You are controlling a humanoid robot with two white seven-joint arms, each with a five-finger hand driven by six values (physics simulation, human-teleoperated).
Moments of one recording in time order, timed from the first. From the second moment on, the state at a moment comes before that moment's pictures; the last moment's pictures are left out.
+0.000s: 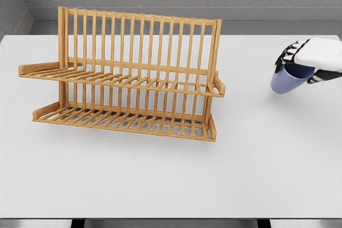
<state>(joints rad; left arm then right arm) 0.06 0.00 -0.22 -0.16 0.13 -0.01 -0.07 -0.62 -1.01 0.46 -1.50 0.33 -0.61 0.61</state>
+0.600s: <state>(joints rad) 0.06 0.00 -0.22 -0.16 0.13 -0.01 -0.07 -0.67 -1.01 0.45 -1.63 0.33 -0.61 0.61</state>
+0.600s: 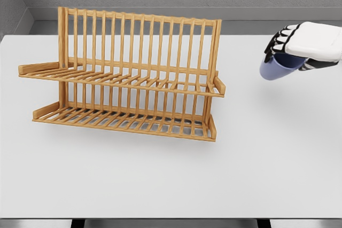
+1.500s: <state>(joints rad) 0.06 0.00 -0.22 -0.16 0.13 -0.01 -0.07 -0.76 -0.91 0.47 -1.75 0.33 -0.61 0.61</state>
